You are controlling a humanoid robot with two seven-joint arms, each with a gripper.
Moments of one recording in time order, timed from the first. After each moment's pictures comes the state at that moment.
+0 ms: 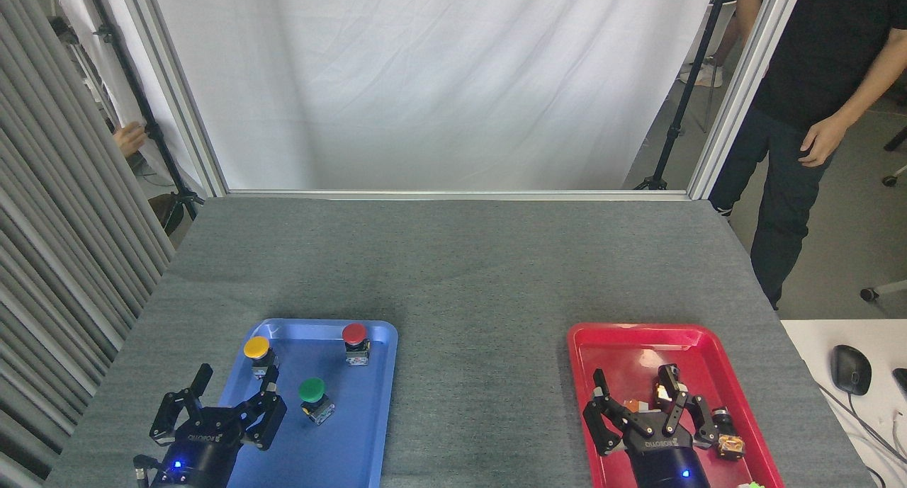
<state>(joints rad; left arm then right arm) 0.06 0.17 0.05 -1.58 -1.28 -0.12 0.08 0.10 0.05 -0.06 -1.59 1.48 -0.16 -0.11</state>
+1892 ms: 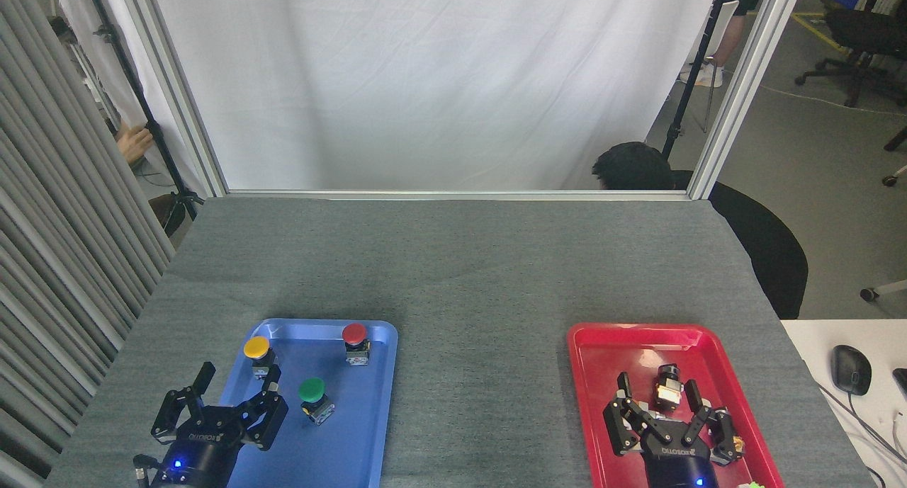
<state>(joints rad) 0.06 0.17 0.05 -1.58 -1.27 -0.14 0.08 0.11 0.06 -0.08 -1.57 1.43 -0.03 -0.12</state>
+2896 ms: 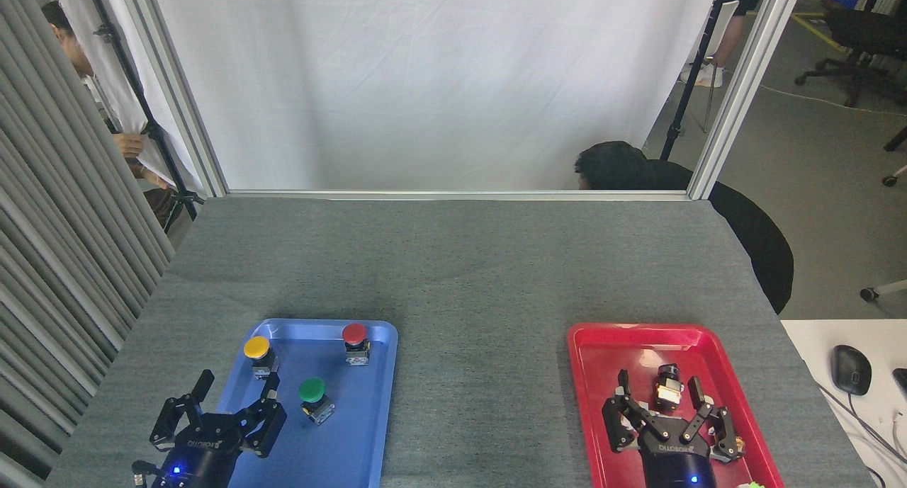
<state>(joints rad) 0.07 0.18 0.05 -1.57 -1.28 -0.14 0.07 0.11 0.07 -0.06 -1.60 1.51 0.03 -0.11</state>
